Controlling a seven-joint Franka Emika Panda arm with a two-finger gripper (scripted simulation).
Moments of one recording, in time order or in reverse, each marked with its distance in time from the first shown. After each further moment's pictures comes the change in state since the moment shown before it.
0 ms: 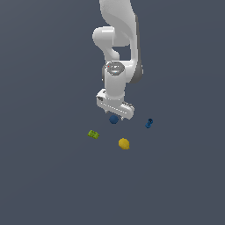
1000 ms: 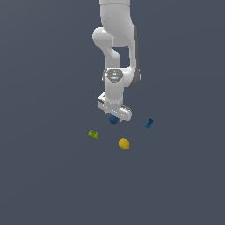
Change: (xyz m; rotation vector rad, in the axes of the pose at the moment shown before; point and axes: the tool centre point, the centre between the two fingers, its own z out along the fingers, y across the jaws) arm -0.013 0.010 0.039 -0.003 0.000 0.052
